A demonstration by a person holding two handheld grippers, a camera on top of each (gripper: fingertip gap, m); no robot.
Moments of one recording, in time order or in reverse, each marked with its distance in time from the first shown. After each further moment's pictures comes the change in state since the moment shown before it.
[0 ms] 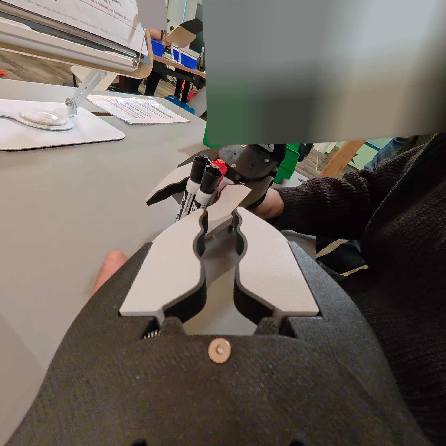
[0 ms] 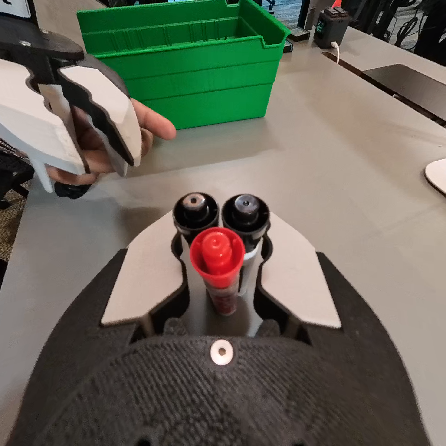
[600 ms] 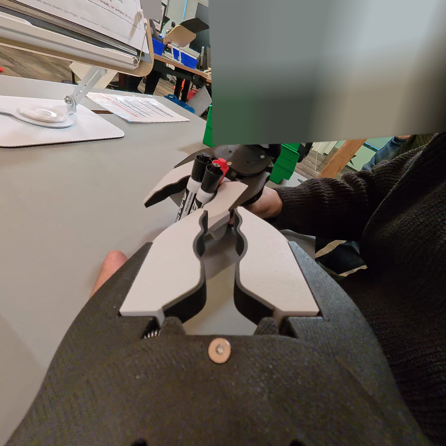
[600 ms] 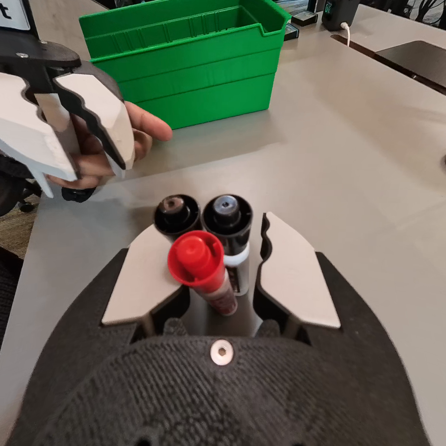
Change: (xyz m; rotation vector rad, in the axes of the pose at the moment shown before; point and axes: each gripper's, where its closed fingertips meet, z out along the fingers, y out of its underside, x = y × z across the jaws) left arm -0.002 0.001 0.000 -0.001 0.002 -0.011; right arm 0.001 0.003 0.002 -0.020 -0.038 0.054
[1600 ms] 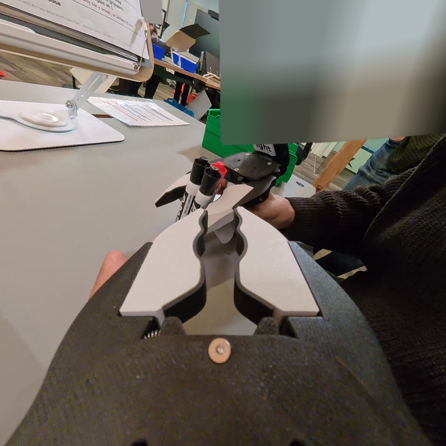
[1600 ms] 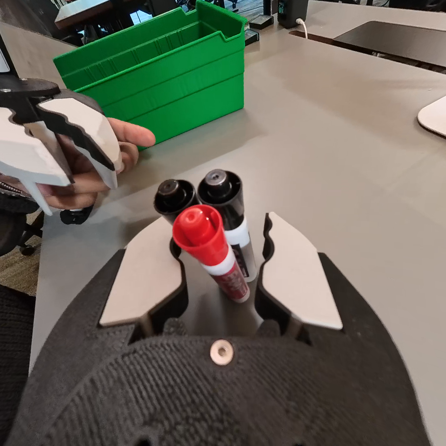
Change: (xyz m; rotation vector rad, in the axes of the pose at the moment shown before) left arm 0.001 -0.003 -0.002 0.013 0.003 0.001; right arm 0.003 0.003 -0.011 0.042 0.104 0.160
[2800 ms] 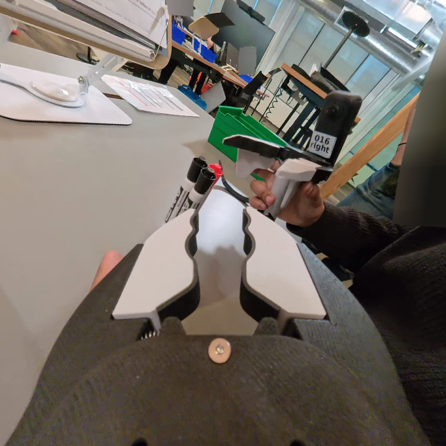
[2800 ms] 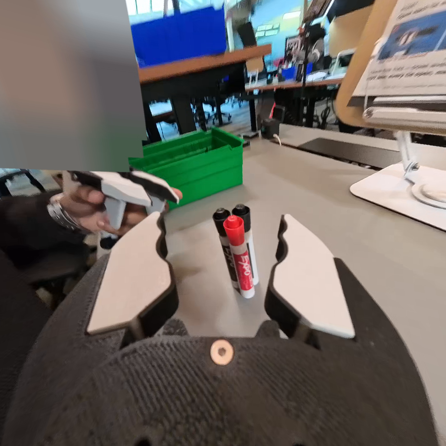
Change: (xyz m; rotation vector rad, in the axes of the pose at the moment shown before) left arm 0.011 -0.009 -0.009 -0.024 -0.066 -0.136; right arm -0.020 -0.053 -0.097 0.367 0.012 0.007
